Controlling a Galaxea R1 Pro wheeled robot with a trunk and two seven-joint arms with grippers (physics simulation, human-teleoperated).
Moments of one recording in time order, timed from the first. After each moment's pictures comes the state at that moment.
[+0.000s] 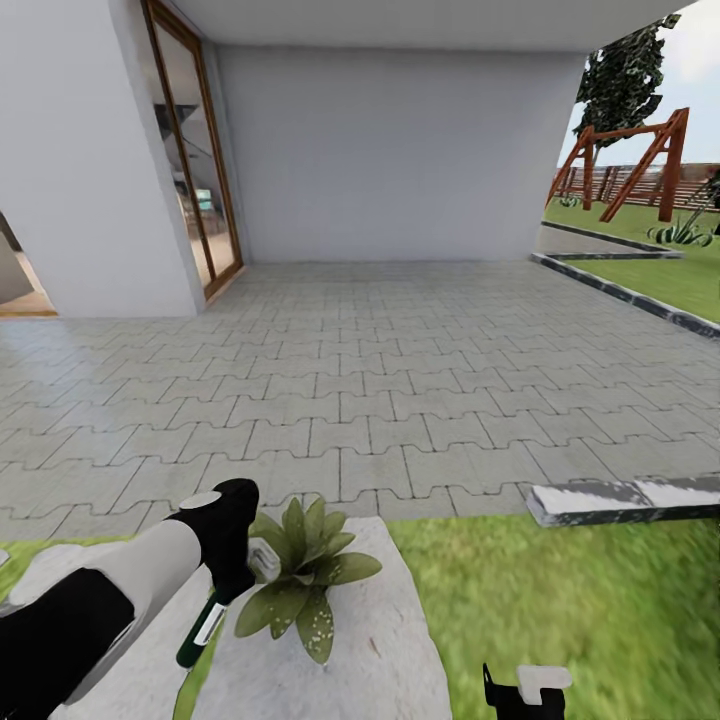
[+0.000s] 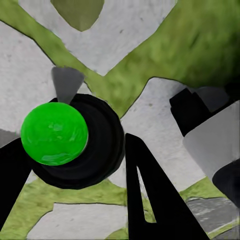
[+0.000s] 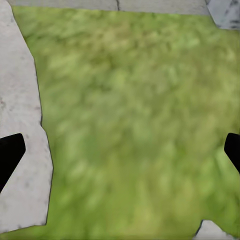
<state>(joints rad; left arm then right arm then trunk) -1.00 0.03 -0.67 -0.29 -0.79 0.99 -1.21 -0.41 -0.04 -0.12 -0.05 0.17 -0.60 -0.13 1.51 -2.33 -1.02</state>
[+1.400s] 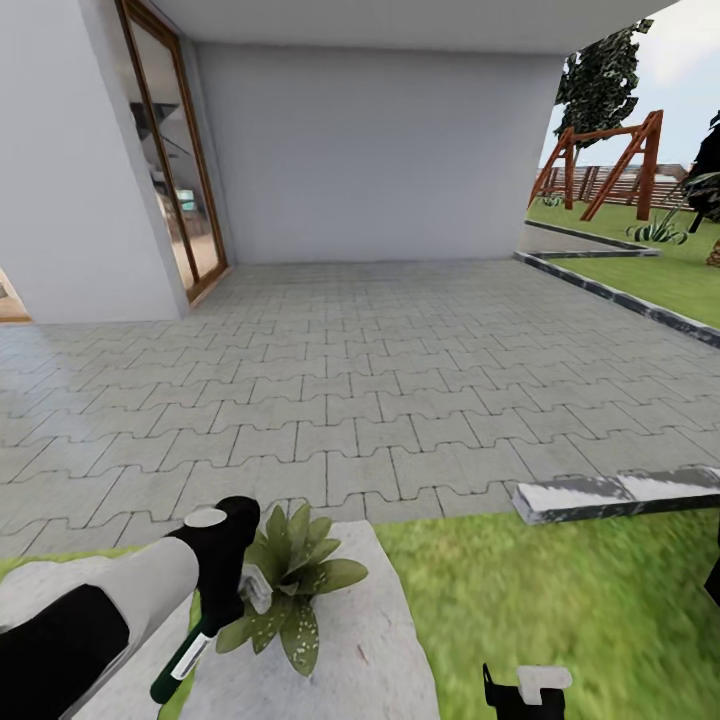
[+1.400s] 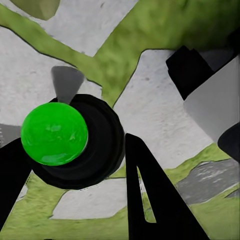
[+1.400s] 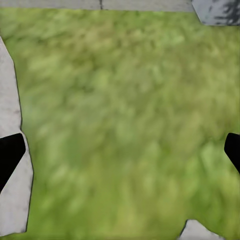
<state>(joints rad) -0.96 0.04 -0.78 -0.30 -0.88 0.94 -1.36 -0.41 -0.04 -0.12 -0.05 0.17 -0.60 -0.13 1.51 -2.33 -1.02</state>
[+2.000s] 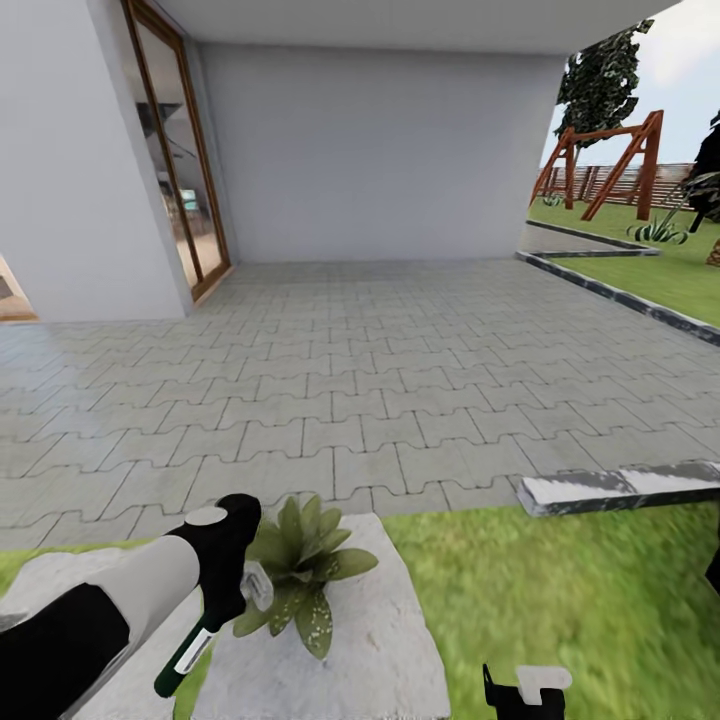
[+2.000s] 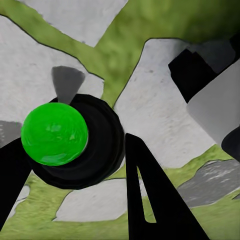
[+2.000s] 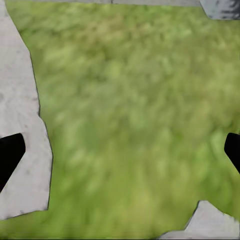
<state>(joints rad) -0.96 0.04 -0.78 -0.31 -0.88 0.93 -1.36 -0.41 -0.04 -0.12 -0.05 0.17 -0.60 -0.13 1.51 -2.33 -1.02</state>
